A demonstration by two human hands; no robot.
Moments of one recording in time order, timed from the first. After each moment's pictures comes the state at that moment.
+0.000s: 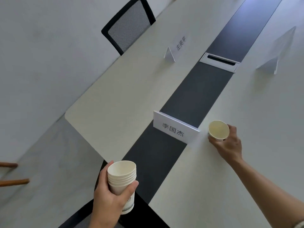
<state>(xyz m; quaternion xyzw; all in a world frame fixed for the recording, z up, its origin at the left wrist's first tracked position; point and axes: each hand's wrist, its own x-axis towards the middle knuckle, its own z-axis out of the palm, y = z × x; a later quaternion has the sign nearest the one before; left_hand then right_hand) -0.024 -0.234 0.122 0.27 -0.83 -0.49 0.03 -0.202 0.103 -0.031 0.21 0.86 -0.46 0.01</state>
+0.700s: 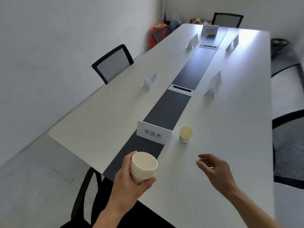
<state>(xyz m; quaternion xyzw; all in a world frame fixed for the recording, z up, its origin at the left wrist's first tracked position) 0.023 -0.189 0.171 -0.01 -0.85 -0.53 0.01 0.000 0.098 0.134 0.14 0.85 -0.50 0.00</state>
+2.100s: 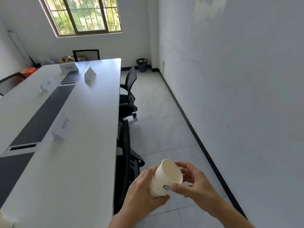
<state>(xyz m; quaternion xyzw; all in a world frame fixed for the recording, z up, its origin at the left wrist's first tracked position) 0.084 0.463 0.171 -0.44 -0.79 -0.40 -0.14 0.212 0.619 0.196 0.23 0.71 -0.66 -0.08</state>
